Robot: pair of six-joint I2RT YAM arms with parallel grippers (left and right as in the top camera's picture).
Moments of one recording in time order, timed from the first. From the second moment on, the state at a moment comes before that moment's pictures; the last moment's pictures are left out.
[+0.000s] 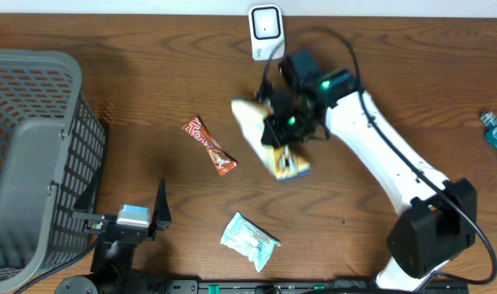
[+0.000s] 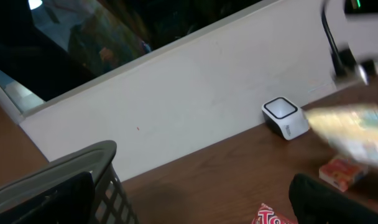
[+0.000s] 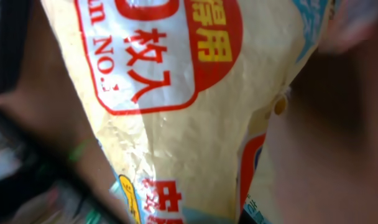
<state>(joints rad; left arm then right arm) -0.28 0.01 0.51 -0.42 -0.14 0.41 0.49 1.83 1.65 -1.11 -0.41 0.07</state>
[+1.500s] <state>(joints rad) -0.28 0.01 0.51 -0.42 -0.14 0.41 0.40 2.52 2.36 -0.83 0.23 0.02</state>
